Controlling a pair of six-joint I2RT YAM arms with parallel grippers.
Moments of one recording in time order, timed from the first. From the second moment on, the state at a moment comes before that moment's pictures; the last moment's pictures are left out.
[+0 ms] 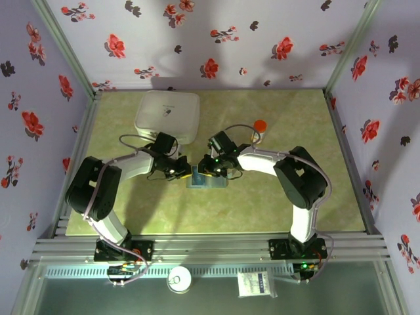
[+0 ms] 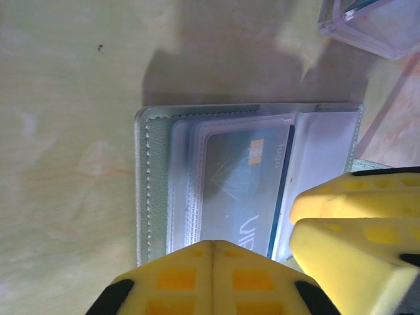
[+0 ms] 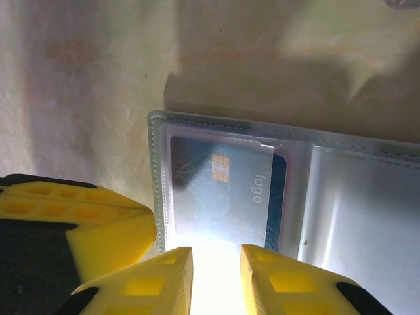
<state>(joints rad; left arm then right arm) -0.48 1.68 0.88 -0.31 0.50 -0.68 0.74 1.88 1.13 -0.25 -0.42 0.83</state>
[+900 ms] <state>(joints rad) -0.47 1.73 0.88 -0.28 0.54 -0.67 0.74 1.91 1.16 -0.31 -0.40 0.82</state>
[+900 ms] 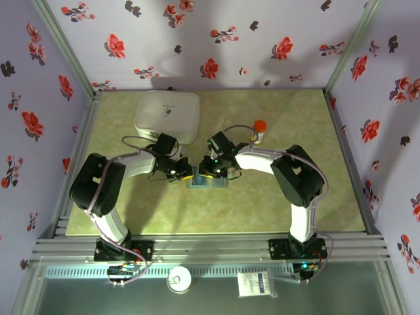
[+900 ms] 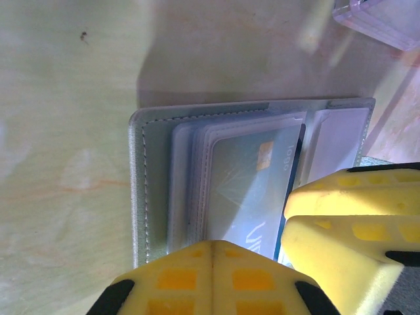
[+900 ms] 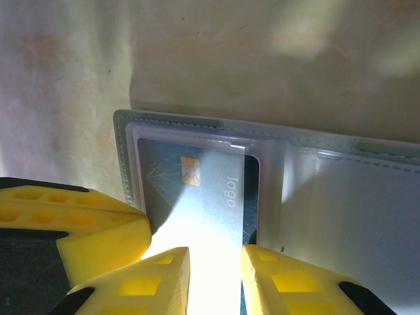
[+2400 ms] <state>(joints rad) -0.47 1.72 0.88 -0.33 0.51 -0.67 0.73 1.90 1.11 -0.25 -0.39 0.82</state>
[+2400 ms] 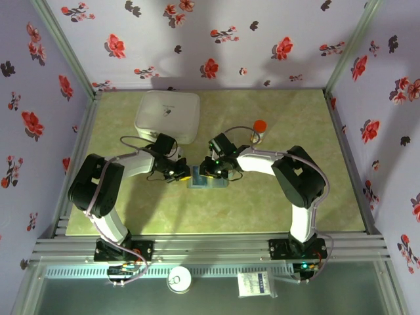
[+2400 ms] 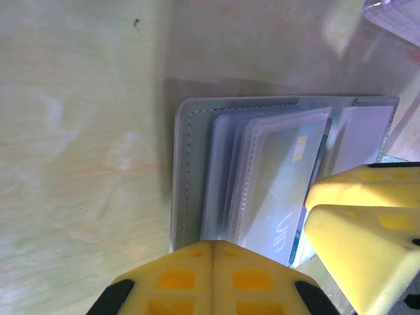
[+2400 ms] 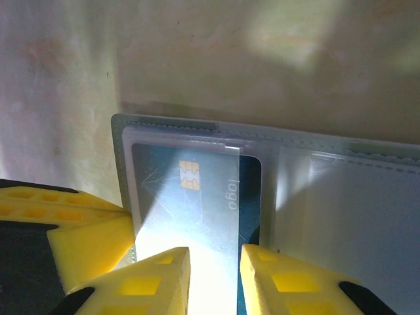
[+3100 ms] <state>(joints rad) -0.46 1.70 0.92 -0.40 0.50 -0.64 0.73 1.83 1.08 -0.29 -0.35 0.82</state>
